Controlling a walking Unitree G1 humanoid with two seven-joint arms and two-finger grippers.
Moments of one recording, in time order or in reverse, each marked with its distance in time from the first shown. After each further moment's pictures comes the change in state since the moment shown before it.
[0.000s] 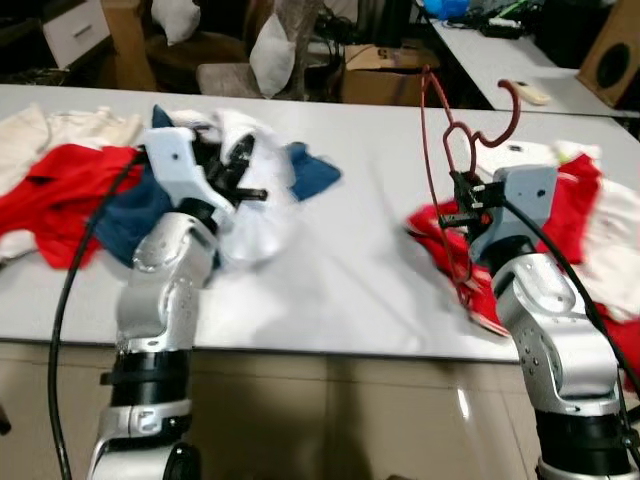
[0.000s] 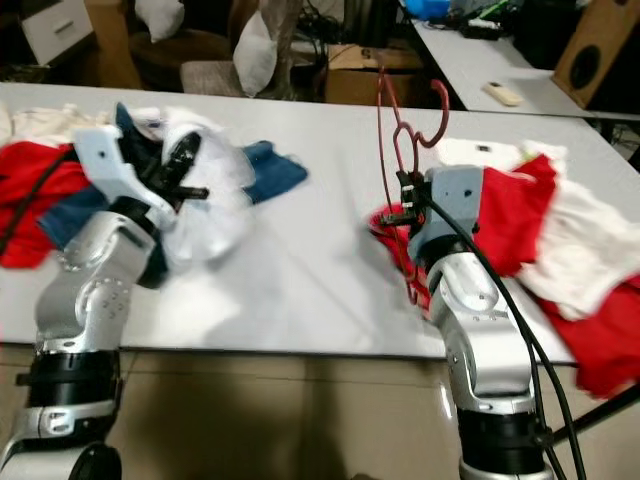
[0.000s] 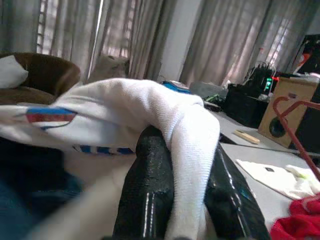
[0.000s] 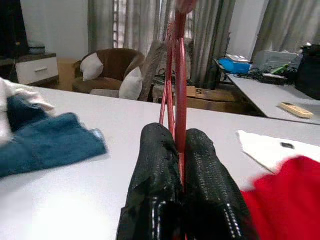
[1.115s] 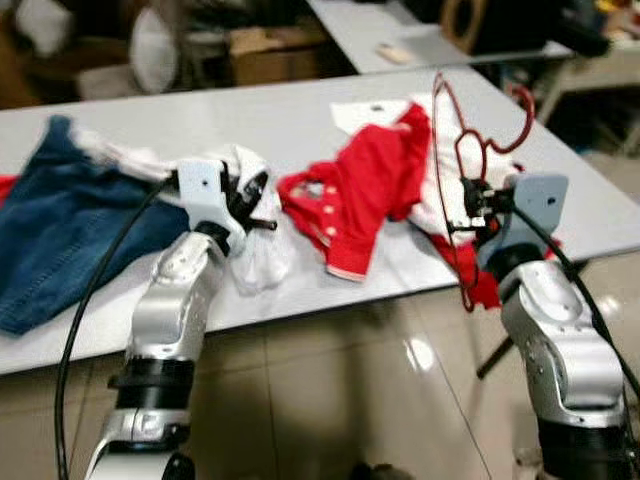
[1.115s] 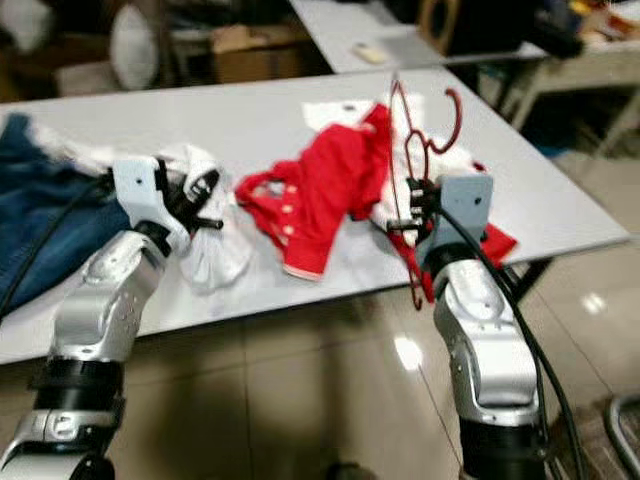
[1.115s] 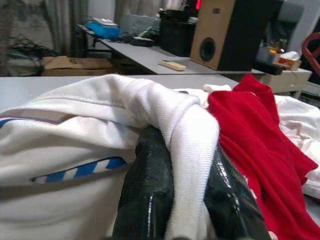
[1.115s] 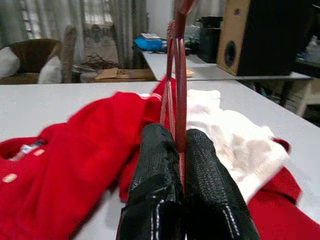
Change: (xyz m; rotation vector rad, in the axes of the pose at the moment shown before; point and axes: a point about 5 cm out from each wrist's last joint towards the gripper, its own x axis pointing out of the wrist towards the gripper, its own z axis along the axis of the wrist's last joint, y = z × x) left arm -0.005 0.008 -0.034 0.100 0.154 0.007; right arm -0.008 -0.004 -0.005 0.025 0.023 -0.043
